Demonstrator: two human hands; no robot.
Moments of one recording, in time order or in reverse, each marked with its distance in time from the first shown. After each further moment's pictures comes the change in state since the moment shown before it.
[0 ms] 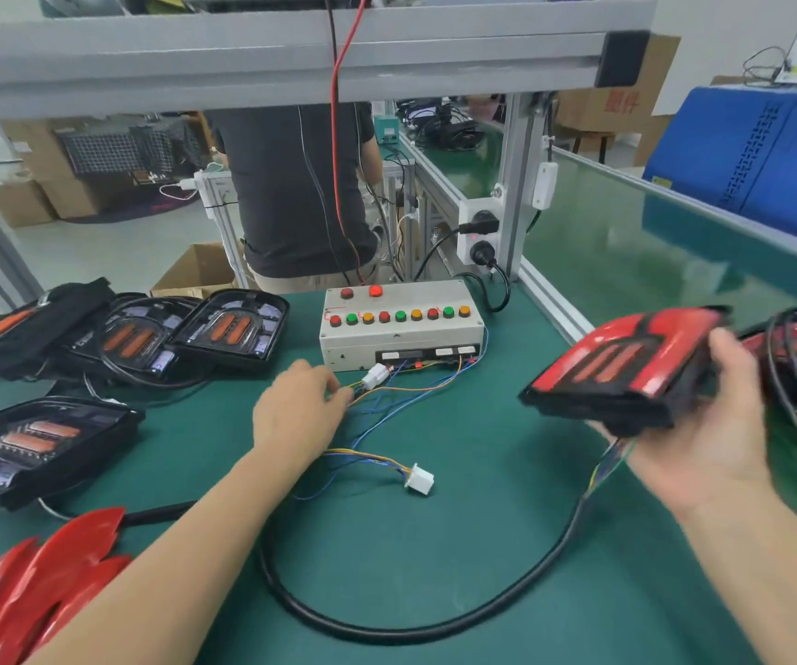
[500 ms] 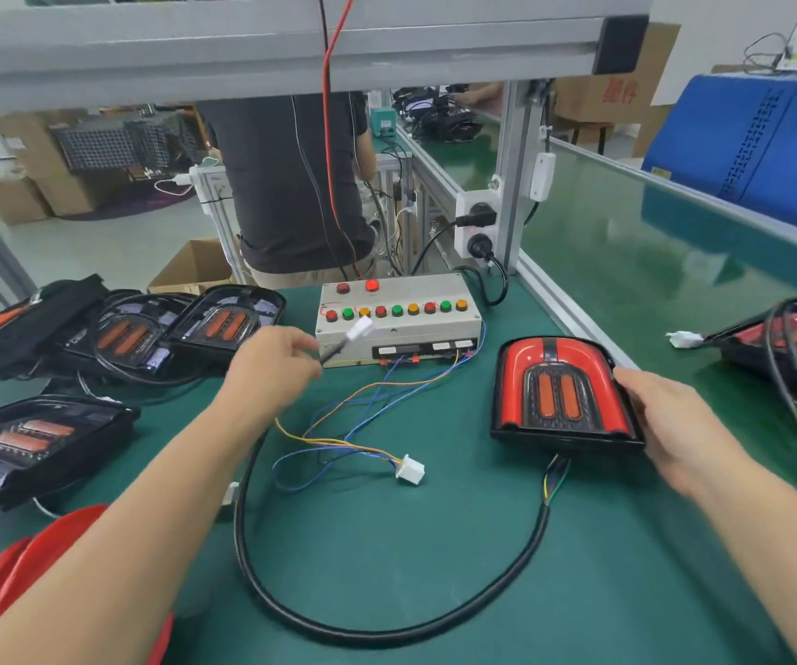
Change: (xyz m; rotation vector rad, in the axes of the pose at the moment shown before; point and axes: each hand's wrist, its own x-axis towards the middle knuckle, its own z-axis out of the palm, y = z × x) left_hand 0.016 -0.003 -0.042 -0.401 -0.089 -0.077; right_hand 0.033 0.008 -0.036 -0.782 0.207 0.127
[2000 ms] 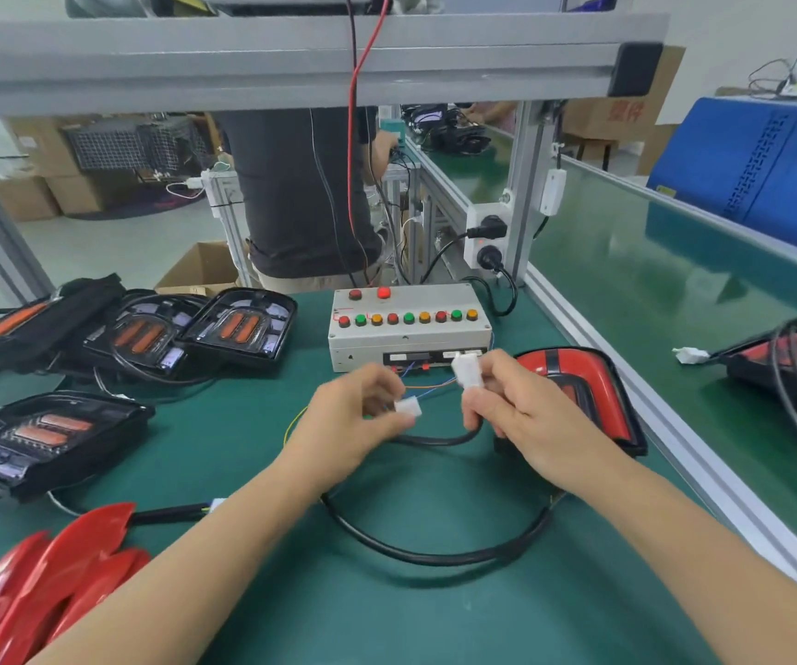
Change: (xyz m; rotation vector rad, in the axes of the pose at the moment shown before) left_hand -0.048 0.002 0.037 -0.319 -0.179 0.394; right_hand -0.054 -0.017 0.084 -0.653 -0.568 -0.704
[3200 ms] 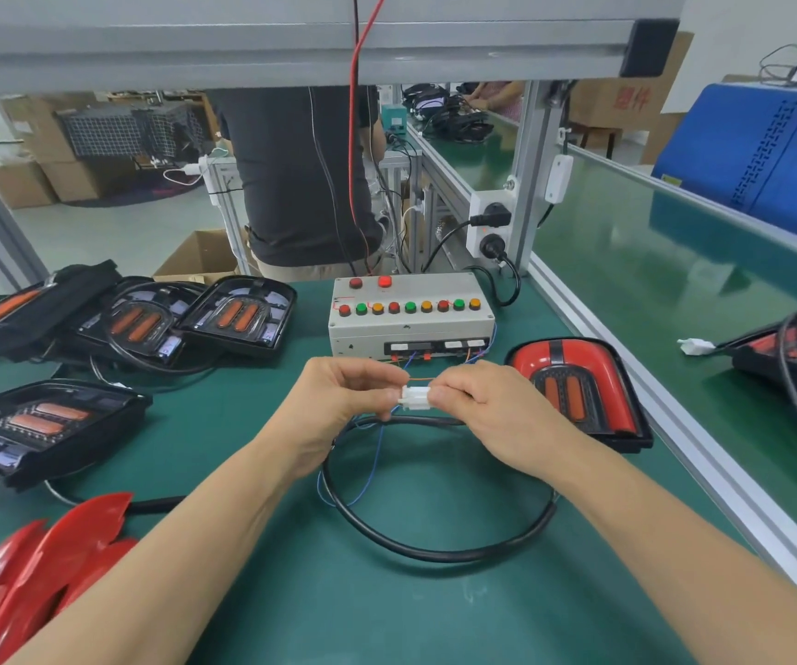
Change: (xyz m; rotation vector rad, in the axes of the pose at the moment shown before) left_hand 0.007 -0.001 -0.012 -0.554 -0.060 -0.211; right_hand 0.020 -0.019 0.018 -0.237 -0.112 0.045
